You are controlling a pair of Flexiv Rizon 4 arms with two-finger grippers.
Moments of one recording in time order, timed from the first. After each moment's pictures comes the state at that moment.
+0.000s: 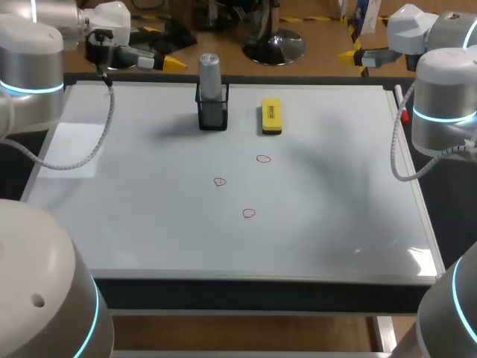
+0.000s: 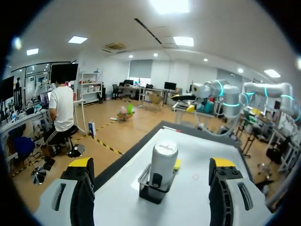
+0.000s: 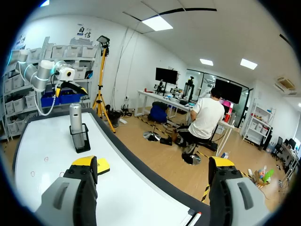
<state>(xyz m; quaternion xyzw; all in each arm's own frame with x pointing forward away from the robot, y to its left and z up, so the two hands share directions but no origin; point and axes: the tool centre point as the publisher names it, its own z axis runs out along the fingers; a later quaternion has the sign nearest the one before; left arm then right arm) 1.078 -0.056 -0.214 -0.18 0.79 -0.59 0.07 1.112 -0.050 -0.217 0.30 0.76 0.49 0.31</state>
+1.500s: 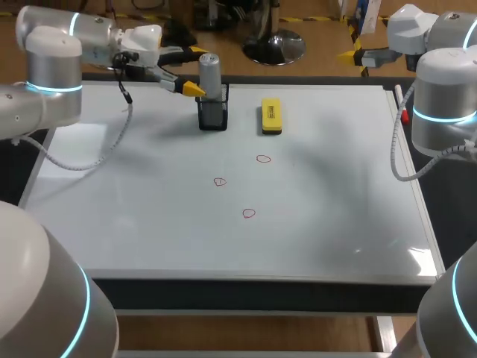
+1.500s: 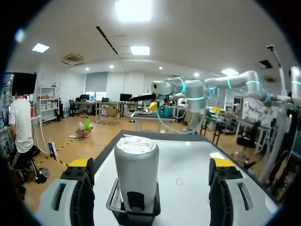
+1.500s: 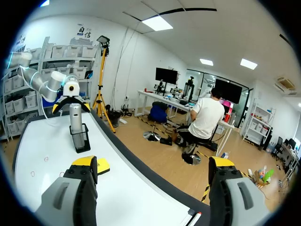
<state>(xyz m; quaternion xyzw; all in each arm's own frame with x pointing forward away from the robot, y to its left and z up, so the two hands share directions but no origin) 1.056 -0.134 -0.260 -0.01 0.76 -0.65 -0.04 1.112 -0.050 -0.217 0.30 0.76 0.49 0.31</state>
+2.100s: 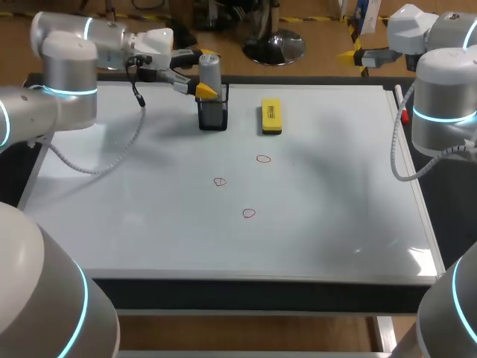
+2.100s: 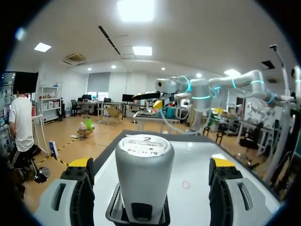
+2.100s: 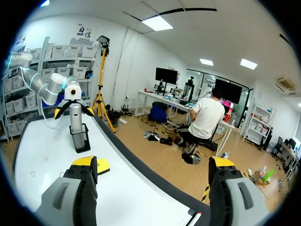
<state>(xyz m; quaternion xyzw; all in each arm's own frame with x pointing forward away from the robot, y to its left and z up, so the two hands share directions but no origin) 1.064 -0.156 -0.274 -0.02 0.76 -0.65 -0.04 1.112 -0.050 -0.217 0.30 0.76 0.49 0.31</state>
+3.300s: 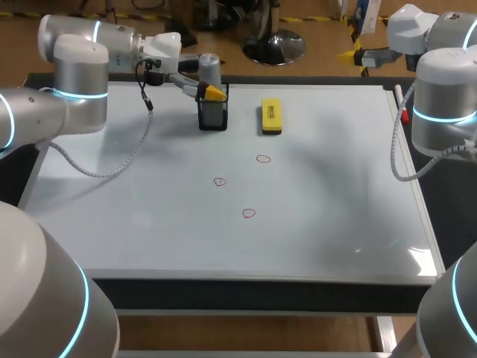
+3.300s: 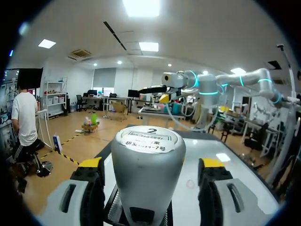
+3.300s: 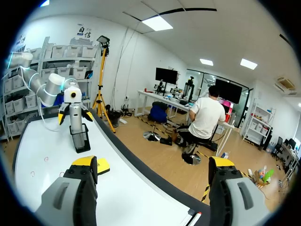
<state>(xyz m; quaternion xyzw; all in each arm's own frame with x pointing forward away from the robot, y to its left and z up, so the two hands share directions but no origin) 1.068 -0.167 -0.287 -0.05 0.77 -0.64 -0.03 1.112 -0.050 -0.217 0.30 0.76 0.49 0.31</state>
